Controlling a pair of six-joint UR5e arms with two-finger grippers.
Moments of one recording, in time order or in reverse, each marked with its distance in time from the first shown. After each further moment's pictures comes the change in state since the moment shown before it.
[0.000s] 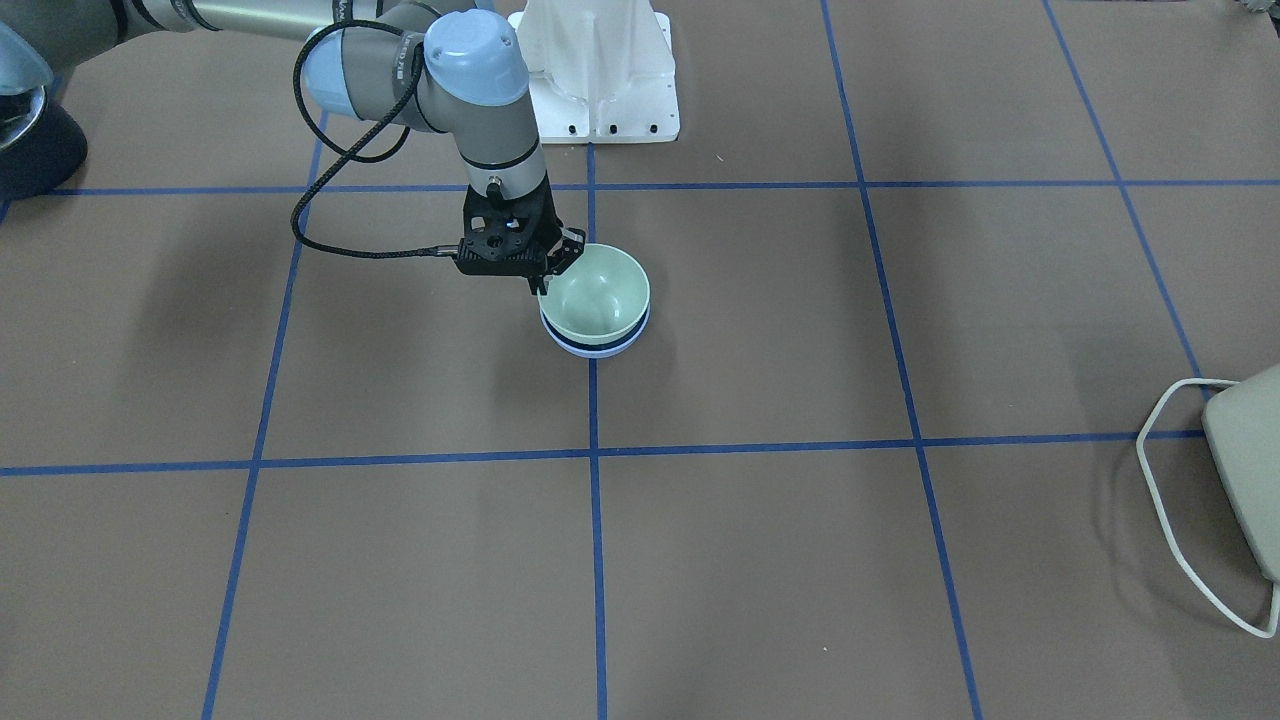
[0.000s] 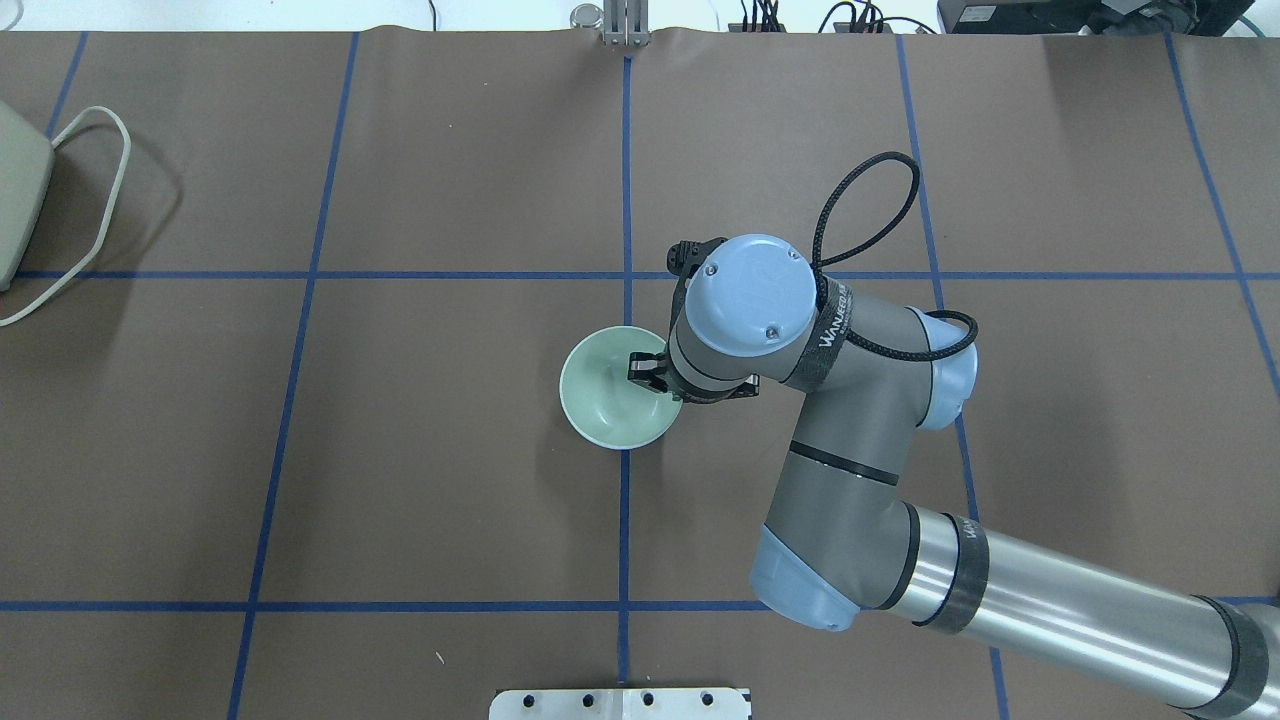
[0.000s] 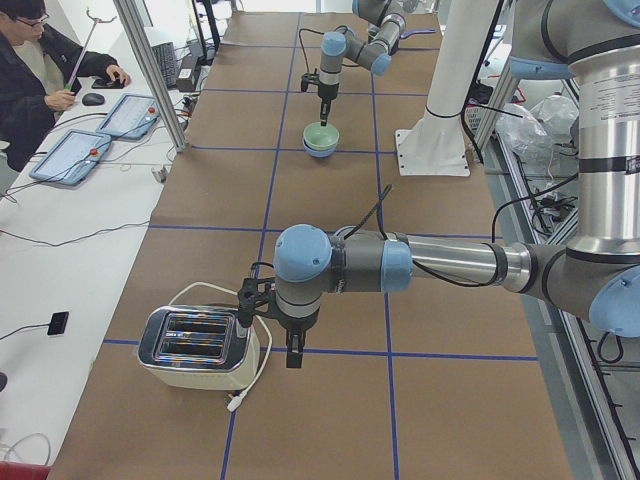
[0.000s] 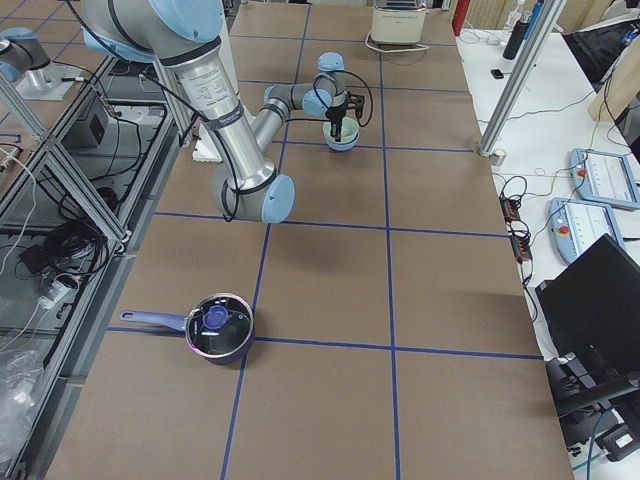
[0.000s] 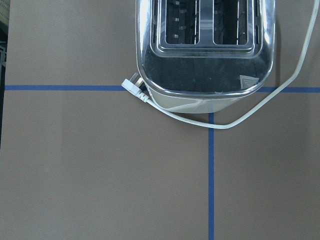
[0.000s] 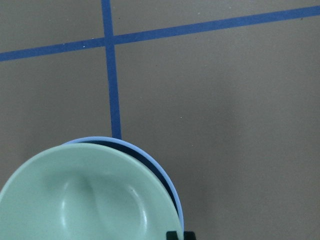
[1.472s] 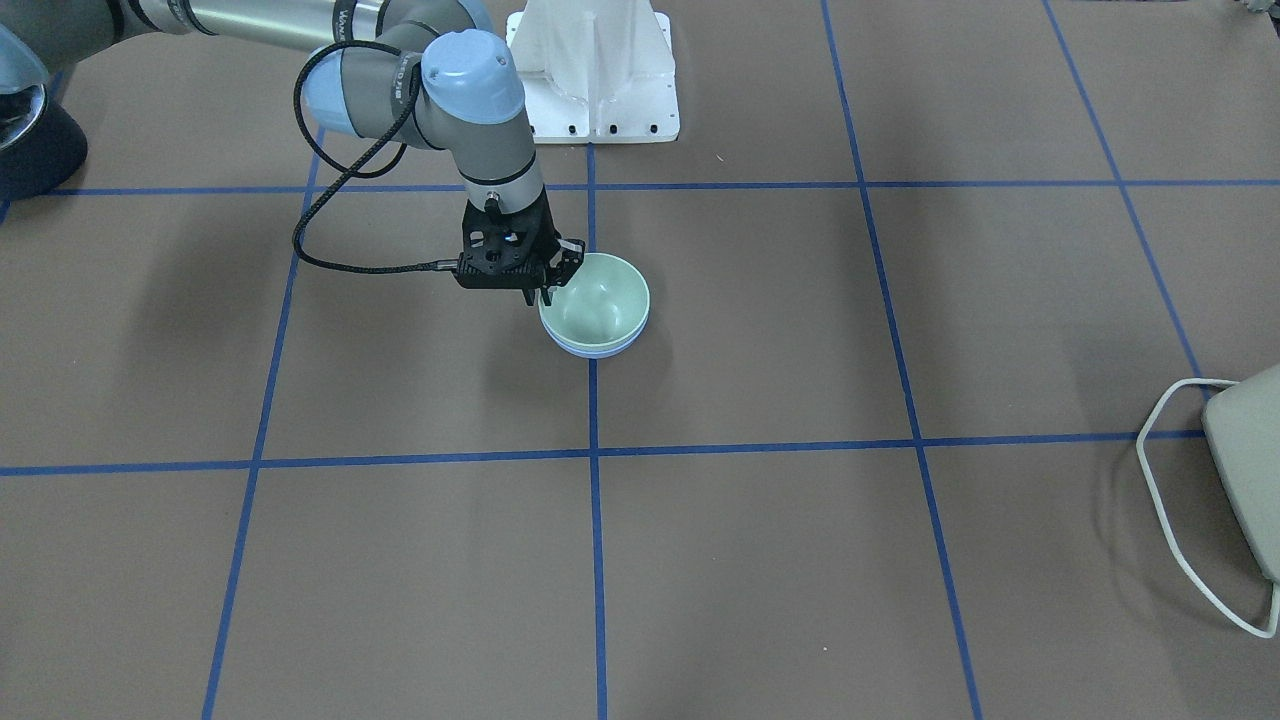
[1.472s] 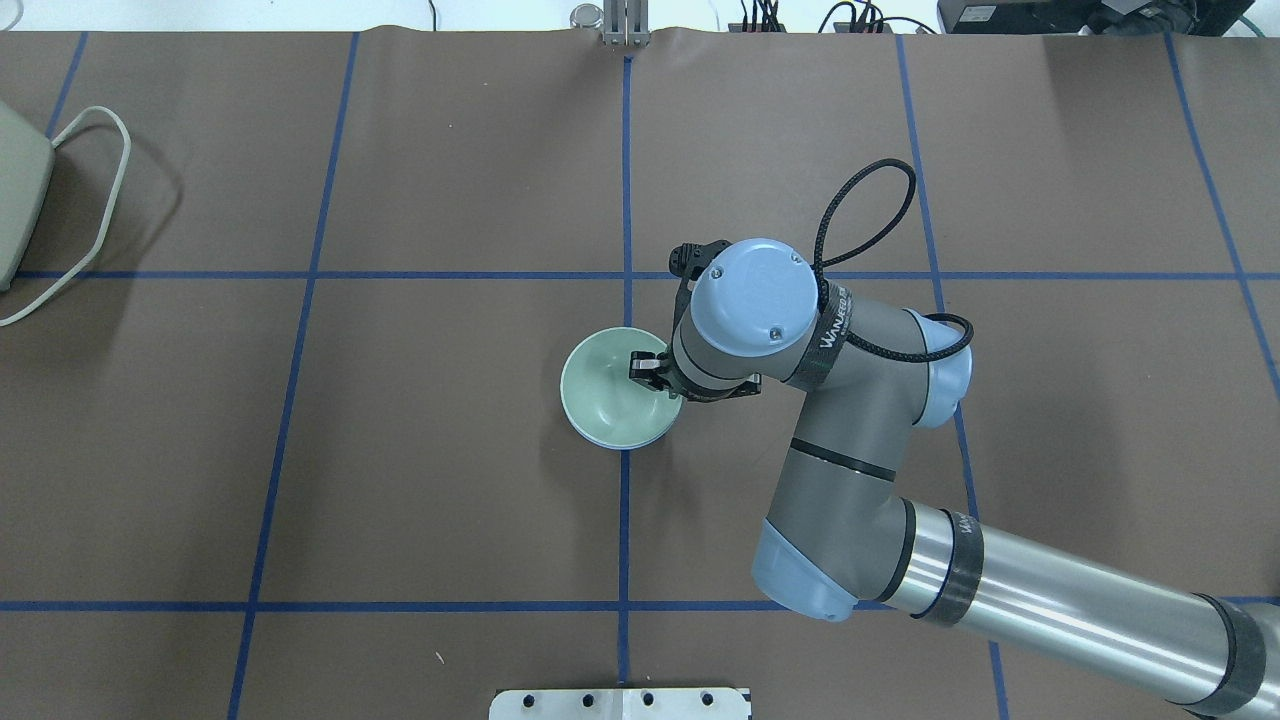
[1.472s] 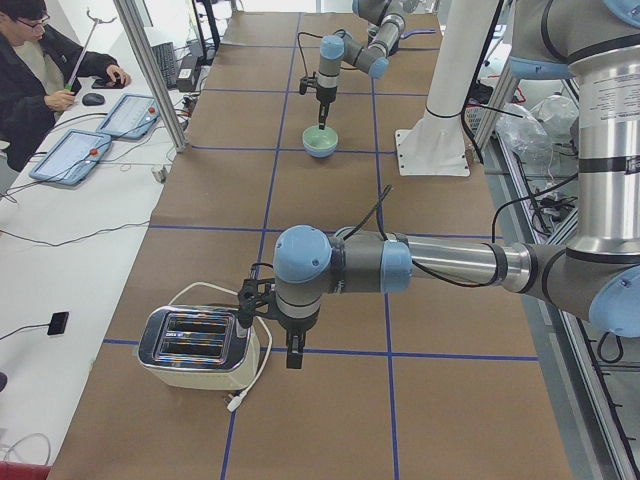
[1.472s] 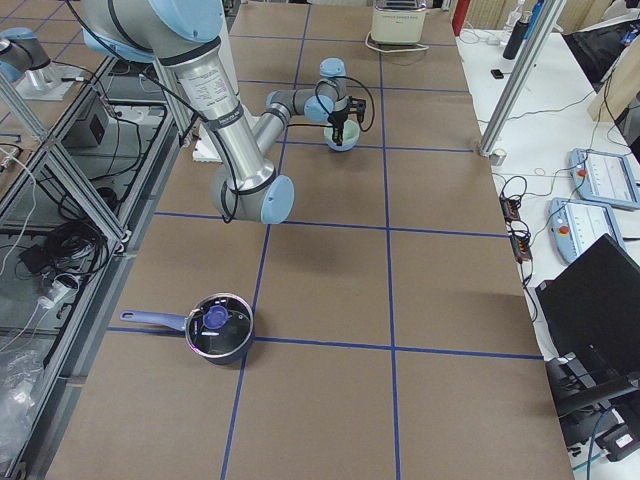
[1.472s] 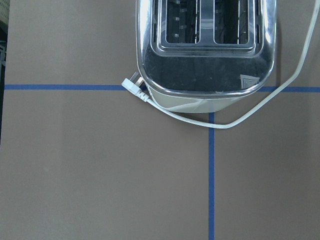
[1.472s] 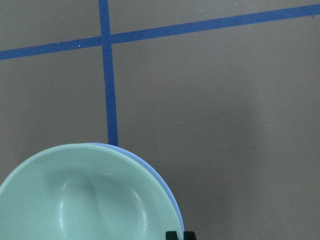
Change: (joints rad) left arm 0.002 0.000 0.003 0.000 0.000 0.004; right arm 0.009 -0.008 -0.032 0.056 0.002 -0.012
